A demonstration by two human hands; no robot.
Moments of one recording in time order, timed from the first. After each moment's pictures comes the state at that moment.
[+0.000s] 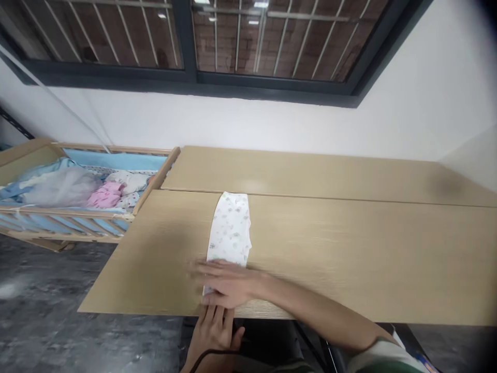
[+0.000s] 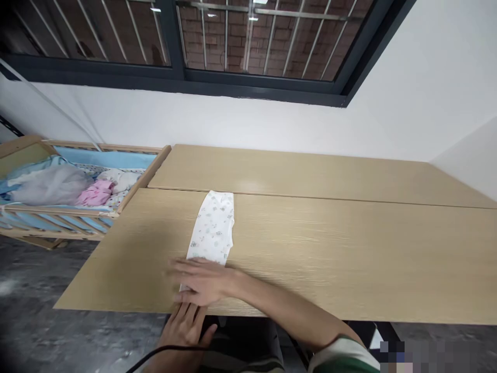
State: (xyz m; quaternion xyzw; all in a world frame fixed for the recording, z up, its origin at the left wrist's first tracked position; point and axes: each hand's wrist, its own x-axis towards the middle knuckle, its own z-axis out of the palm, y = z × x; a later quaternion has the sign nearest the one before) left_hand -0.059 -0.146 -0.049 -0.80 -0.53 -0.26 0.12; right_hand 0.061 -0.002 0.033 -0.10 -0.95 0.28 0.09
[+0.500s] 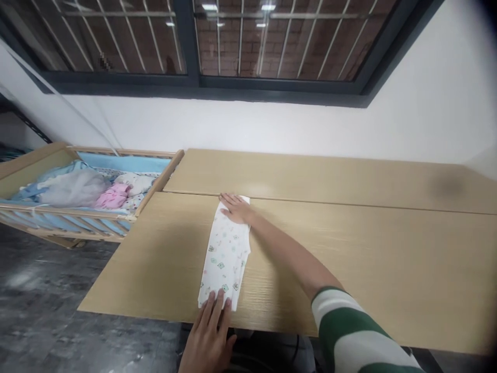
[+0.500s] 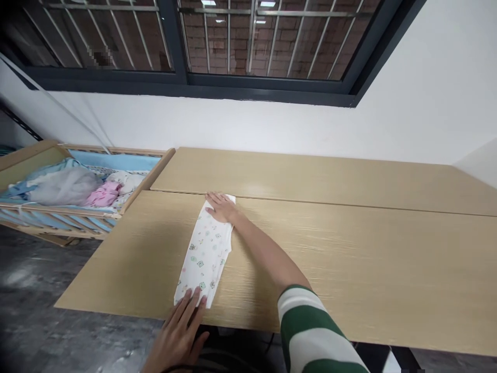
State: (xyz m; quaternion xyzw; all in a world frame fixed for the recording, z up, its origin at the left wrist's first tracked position) left_hand -0.057 -0.143 -0.030 -0.83 -0.50 -0.19 0.17; right_hand 0.075 0.214 -0.017 -0.39 -0.91 0.14 0.07
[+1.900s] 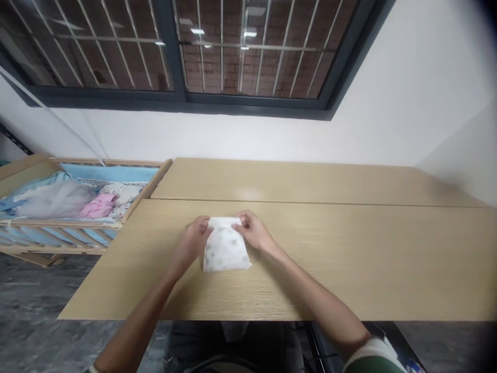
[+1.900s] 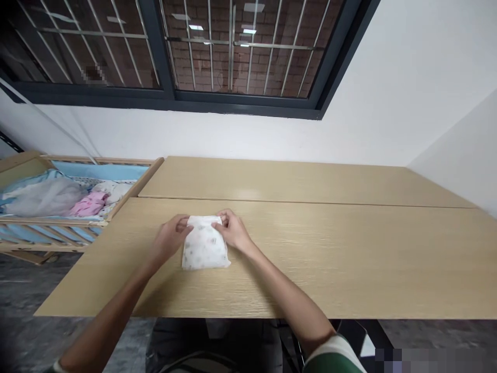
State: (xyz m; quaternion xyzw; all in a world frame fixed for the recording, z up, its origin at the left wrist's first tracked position) left_hand -0.068 0.037 0.068 -0.68 -0.62 -0.32 -0.24; right_hand 0.158 0.073 0.052 -0.50 -0.69 0.37 0.37
